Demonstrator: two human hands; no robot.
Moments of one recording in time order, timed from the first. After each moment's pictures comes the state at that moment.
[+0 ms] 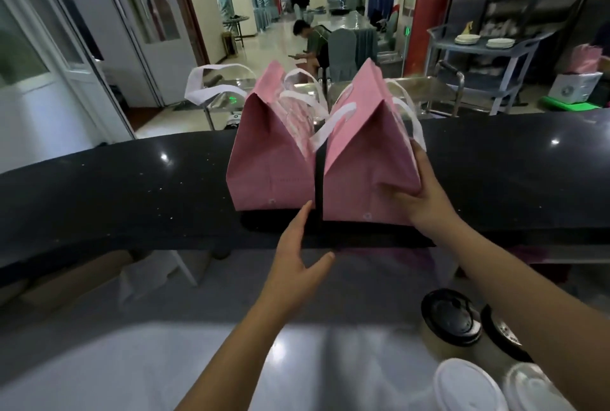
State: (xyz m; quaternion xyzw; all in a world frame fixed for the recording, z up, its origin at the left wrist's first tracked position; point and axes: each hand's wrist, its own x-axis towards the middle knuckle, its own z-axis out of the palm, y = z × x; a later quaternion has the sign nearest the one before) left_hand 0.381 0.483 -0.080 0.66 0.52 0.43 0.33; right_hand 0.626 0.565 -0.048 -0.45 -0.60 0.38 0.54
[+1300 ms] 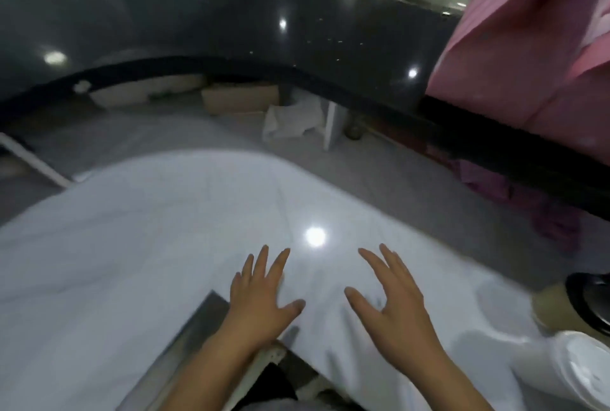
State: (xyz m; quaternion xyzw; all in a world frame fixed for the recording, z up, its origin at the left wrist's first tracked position) left_hand 0.205 0.226 -0.226 0.48 0.82 0.08 0.31; right_hand 0.416 0.306 -0.156 -0.52 -0.75 0.39 0.10
